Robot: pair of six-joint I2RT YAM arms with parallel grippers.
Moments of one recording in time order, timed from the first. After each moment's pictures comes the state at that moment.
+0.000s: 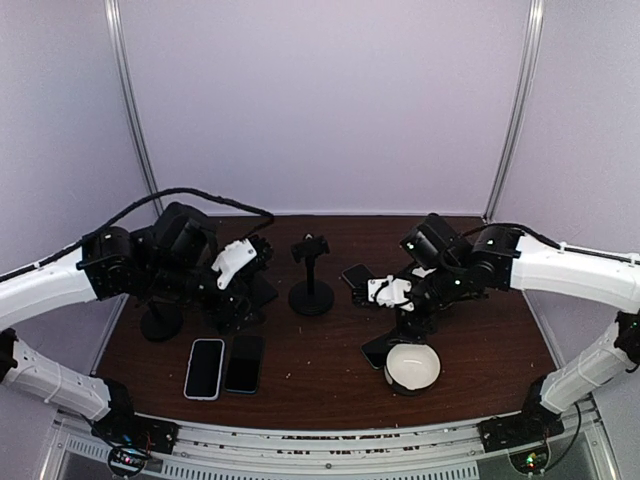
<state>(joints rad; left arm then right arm) -0.98 1.17 1.14 -0.76 -0.02 0.03 0.89 1.37 1.12 -0.75 -0.16 -0.63</state>
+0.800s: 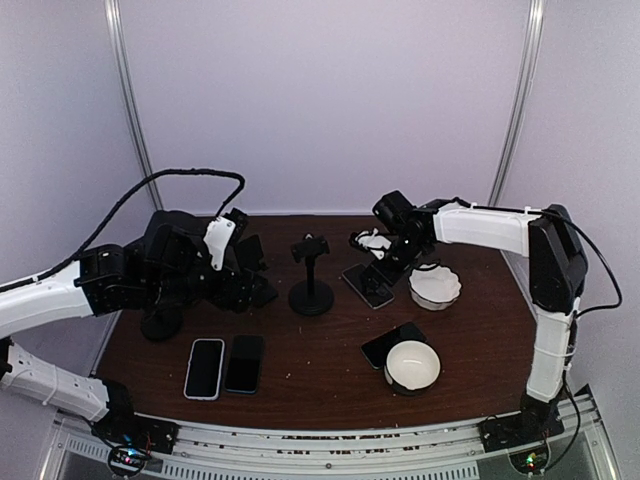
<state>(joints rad) -1.01 1.10 0.99 -0.49 -0.31 -0.28 0.63 1.93 1.52 -0.71 -0.07 -0.24</state>
